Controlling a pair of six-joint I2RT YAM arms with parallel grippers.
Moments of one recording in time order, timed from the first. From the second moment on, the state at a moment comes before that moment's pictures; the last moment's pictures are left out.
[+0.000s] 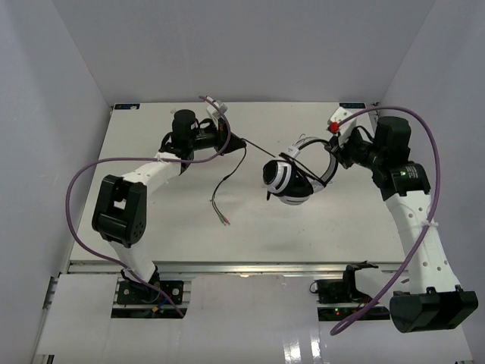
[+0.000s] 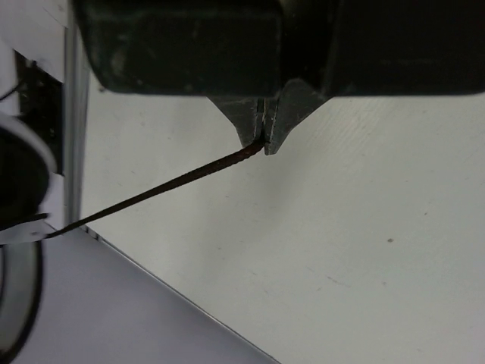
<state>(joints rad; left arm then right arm) -0.34 1.76 1.17 0.41 0.84 -0.23 0.11 1.07 1.26 -0.64 -0.58 -0.63</state>
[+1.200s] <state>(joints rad) -0.66 1.73 1.41 0.29 0.61 -0.91 0.44 1.43 1.27 -0.29 0.29 0.01</state>
